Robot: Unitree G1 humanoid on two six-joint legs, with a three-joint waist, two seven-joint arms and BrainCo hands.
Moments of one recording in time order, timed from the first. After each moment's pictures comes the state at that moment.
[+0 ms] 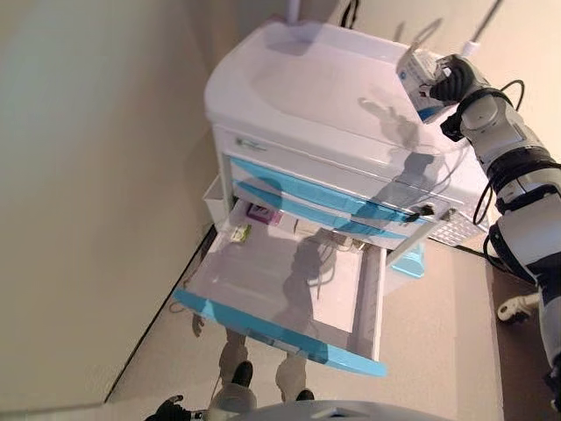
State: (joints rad) left arm 0.04 0.32 -0.24 1.31 -0.06 -0.09 0.02; right arm -1.37 -0.68 0.68 1.31 -0.04 -0.06 -0.08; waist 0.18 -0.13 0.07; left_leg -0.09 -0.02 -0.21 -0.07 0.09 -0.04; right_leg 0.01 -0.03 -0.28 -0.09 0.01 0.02
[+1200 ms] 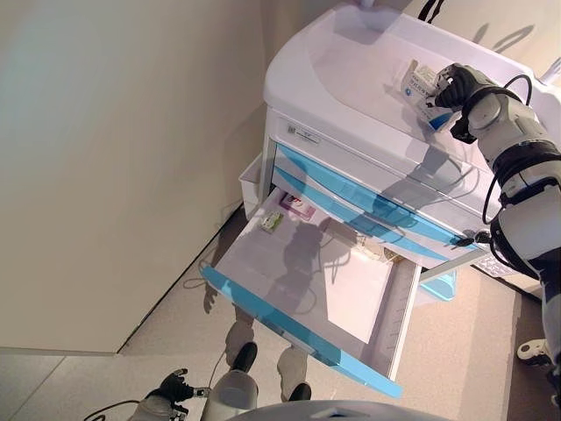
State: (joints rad) left arm -0.02 0.35 -0.30 1.27 -0.06 -0.09 0.02; right arm -1.41 -0.68 0.76 1.37 -0.15 -0.05 0.01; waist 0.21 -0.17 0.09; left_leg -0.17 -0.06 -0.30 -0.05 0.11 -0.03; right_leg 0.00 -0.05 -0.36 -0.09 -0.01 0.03
